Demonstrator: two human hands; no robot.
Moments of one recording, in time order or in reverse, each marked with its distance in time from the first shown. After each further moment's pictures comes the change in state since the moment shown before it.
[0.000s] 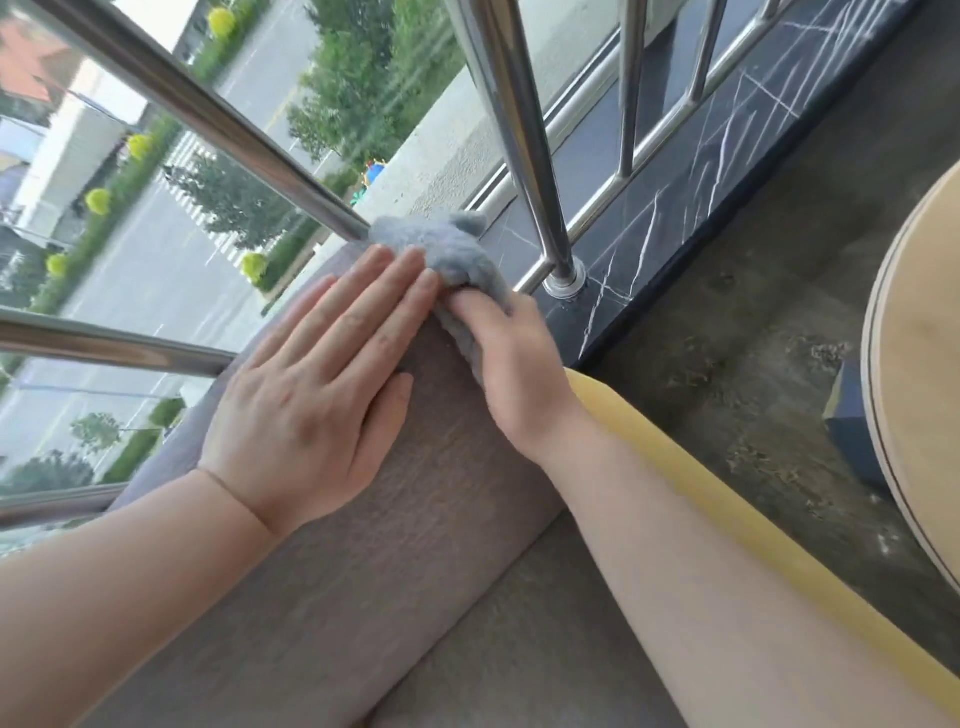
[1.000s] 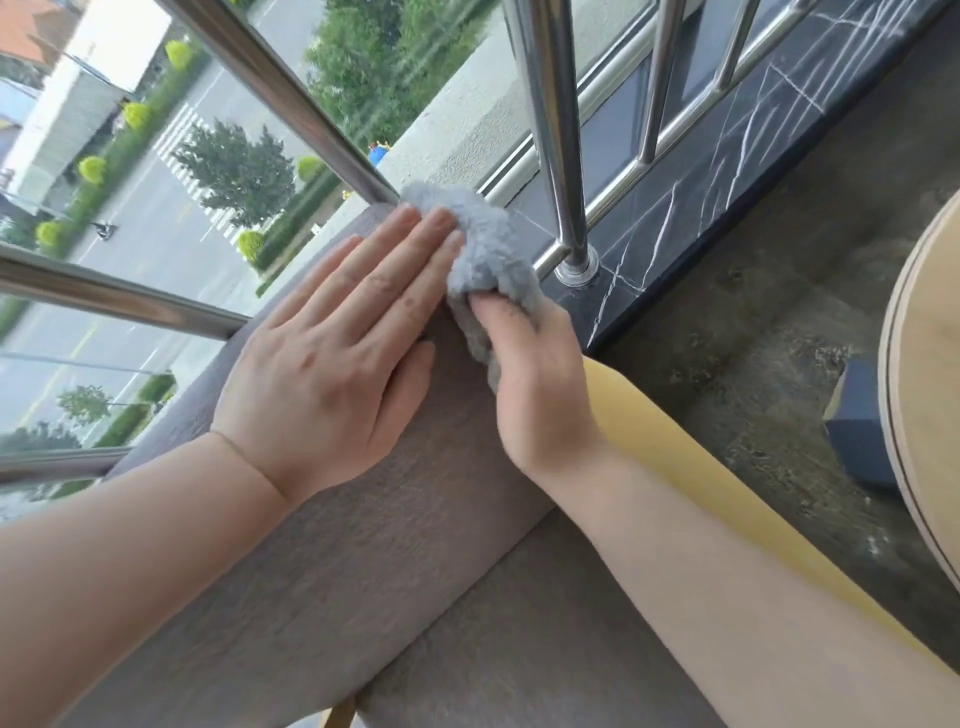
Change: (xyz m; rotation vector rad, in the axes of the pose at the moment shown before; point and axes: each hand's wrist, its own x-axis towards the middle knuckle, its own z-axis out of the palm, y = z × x) left_hand 0.000 -0.002 0.005 0.001 0.031 0.004; right_hand -0.021 0.006 0.010 -0.010 0.131 -0.263
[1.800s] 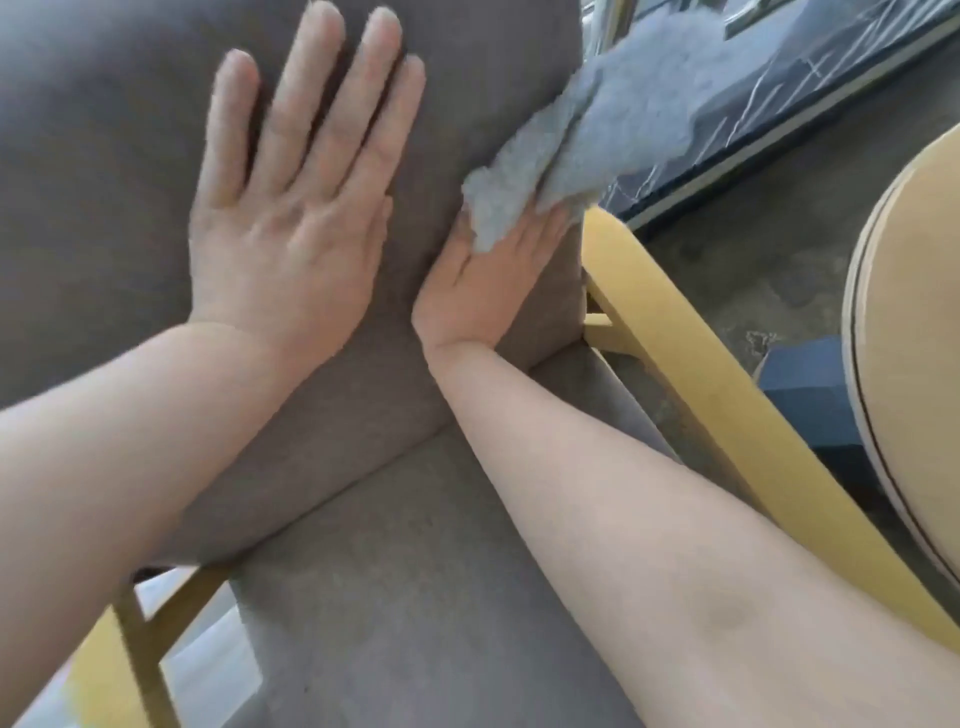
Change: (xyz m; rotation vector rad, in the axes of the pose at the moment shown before) left_hand -0.127 0.067 0.059 0.276 0.103 -0.430; right_hand -0.082 0.137 0.050 -0.510 0.470 -0.213
